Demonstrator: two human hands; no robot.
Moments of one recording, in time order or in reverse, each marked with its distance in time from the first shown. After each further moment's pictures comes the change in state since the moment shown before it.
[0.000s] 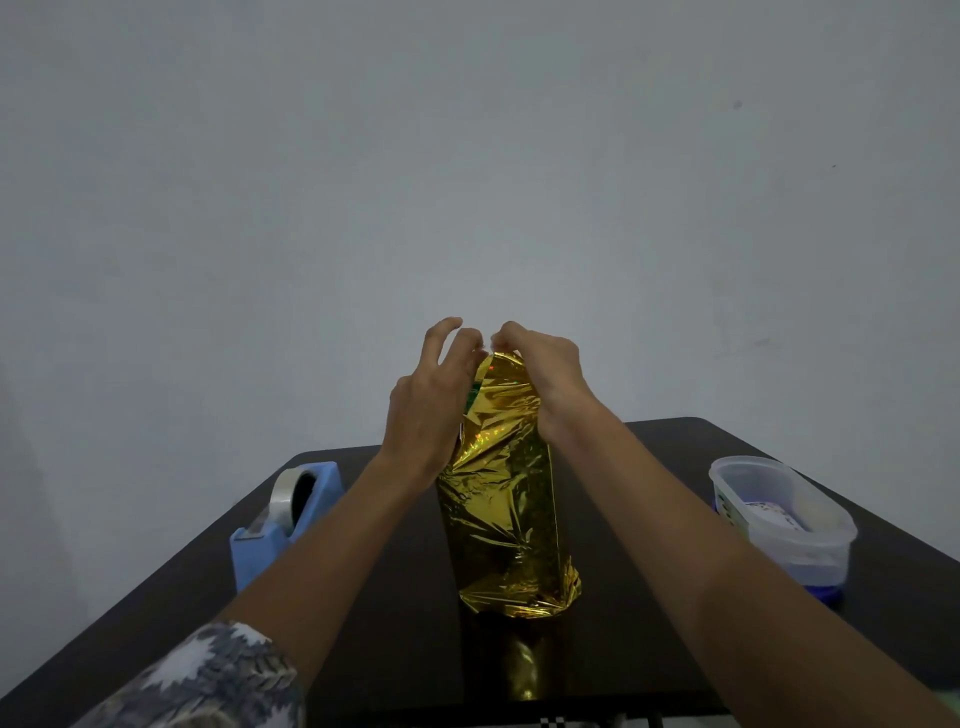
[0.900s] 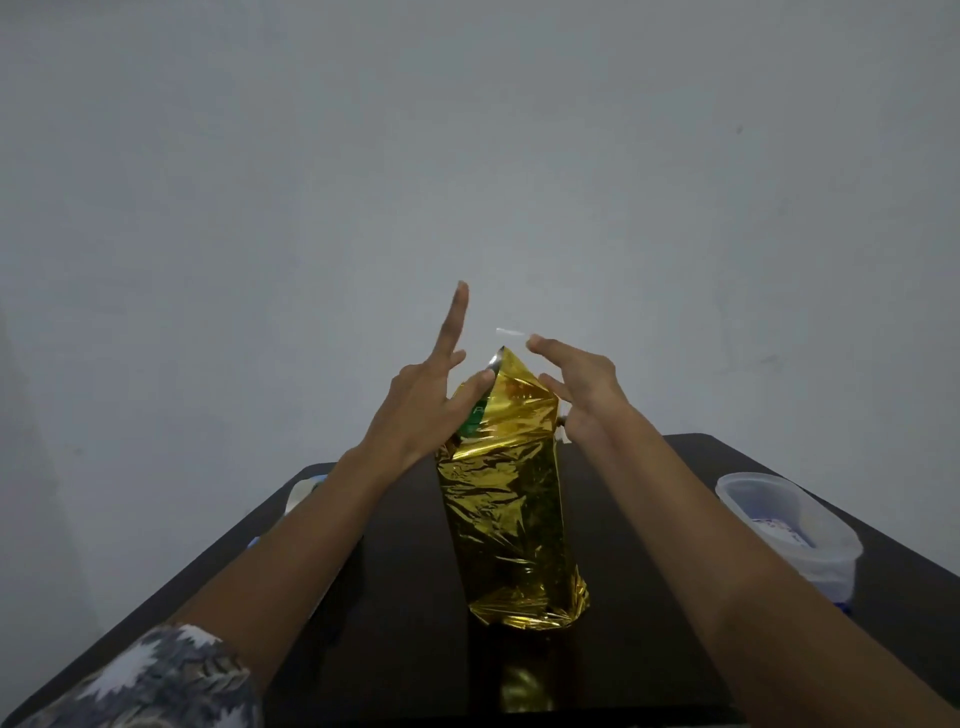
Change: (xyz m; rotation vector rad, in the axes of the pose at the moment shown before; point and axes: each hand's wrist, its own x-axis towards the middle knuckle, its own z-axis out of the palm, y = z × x) left_hand 0.011 -0.002 -0.042 -0.332 -0.255 -0.179; right_hand -0.011 -0.016 -0.015 0.197 0.005 0.106
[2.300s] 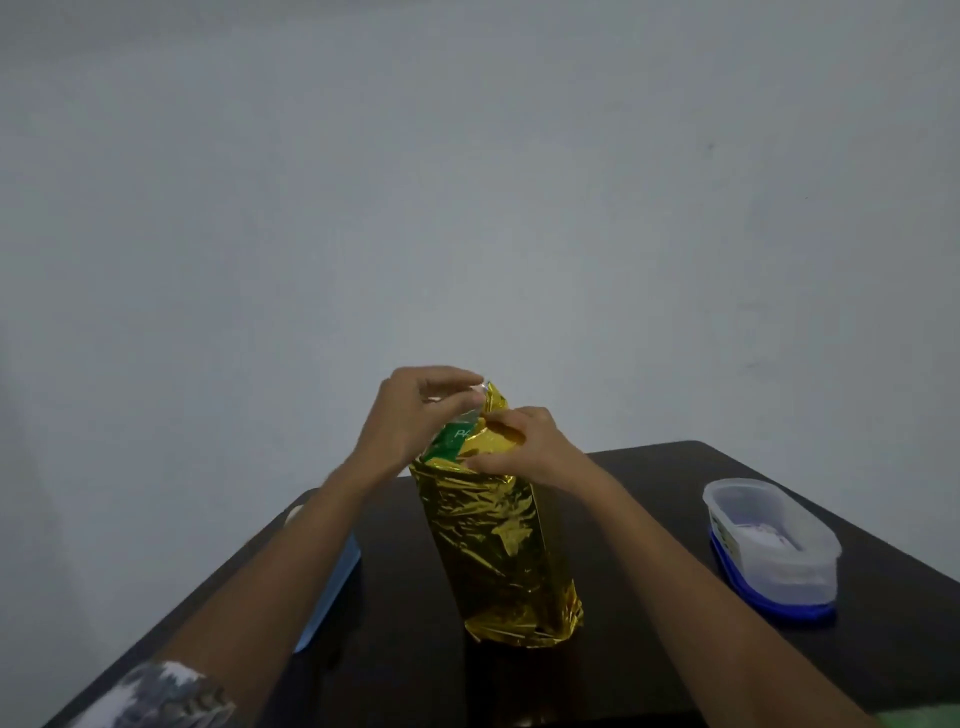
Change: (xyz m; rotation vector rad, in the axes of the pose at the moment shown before) left_hand 0.008 0.007 -0.009 -0.392 0.006 -0.129; right_hand 0.017 0.046 -0.022 -1.052 -0.333 -0.292
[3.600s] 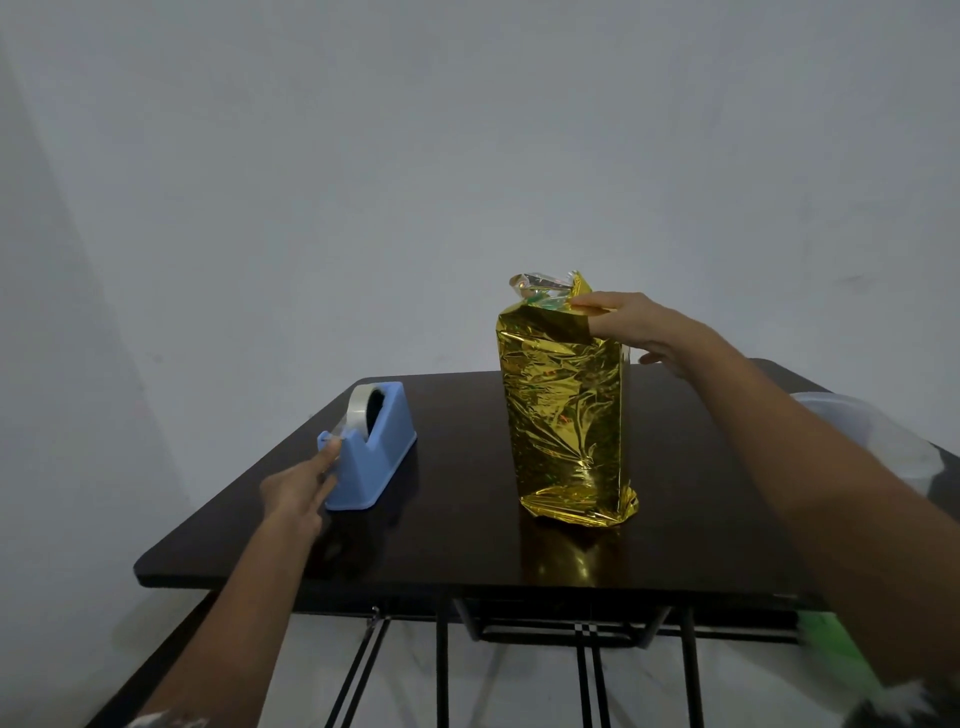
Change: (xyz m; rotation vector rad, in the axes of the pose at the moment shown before) left_hand -0.143 -0.183 -0.071 -0.543 0.774 -1.001; right_hand -0.001 -0.010 -0.020 0.106 -0.038 0.116
